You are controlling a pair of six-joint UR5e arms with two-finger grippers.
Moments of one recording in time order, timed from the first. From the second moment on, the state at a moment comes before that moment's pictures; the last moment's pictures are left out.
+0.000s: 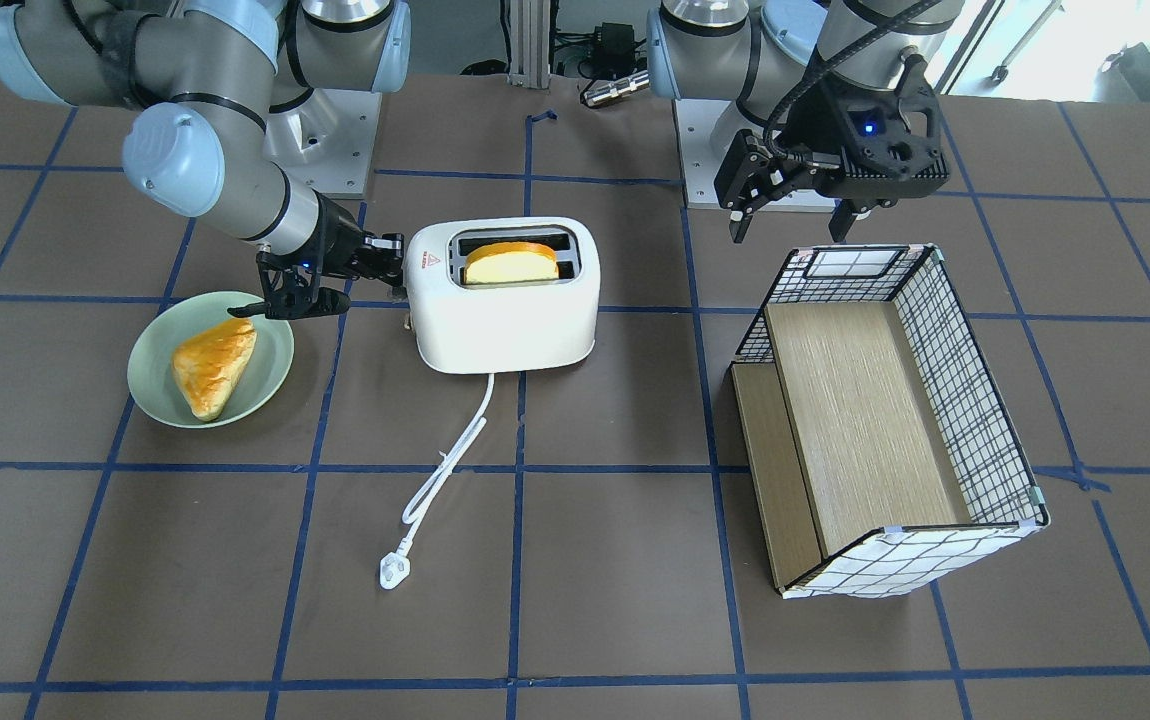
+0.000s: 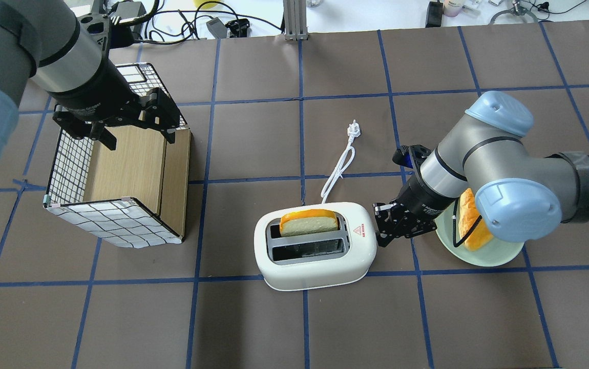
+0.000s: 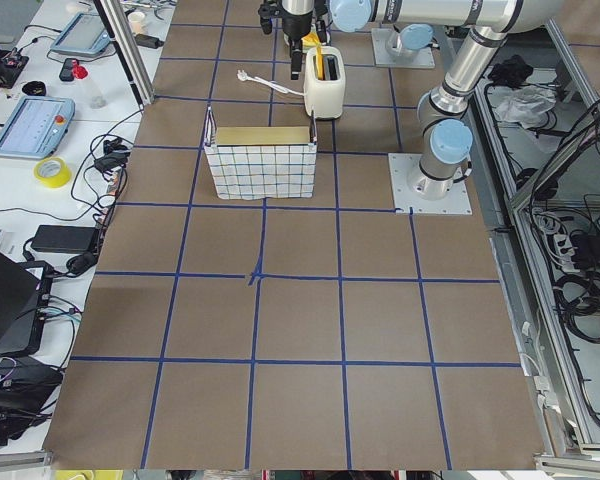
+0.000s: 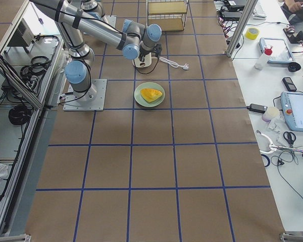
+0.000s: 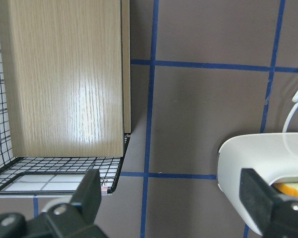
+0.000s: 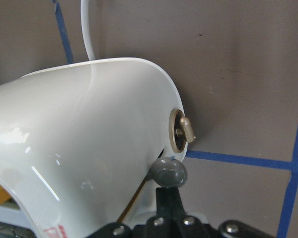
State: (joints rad) left arm -1.58 -1.47 -1.66 -1.52 1.55 -0.08; right arm 1.52 -1.57 2.13 -1.81 -1.19 -0.06
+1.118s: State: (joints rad) left arm -1.58 -1.47 -1.66 -1.52 1.55 -0.08; right arm 1.52 -1.53 2.14 -1.86 -1.20 -0.04
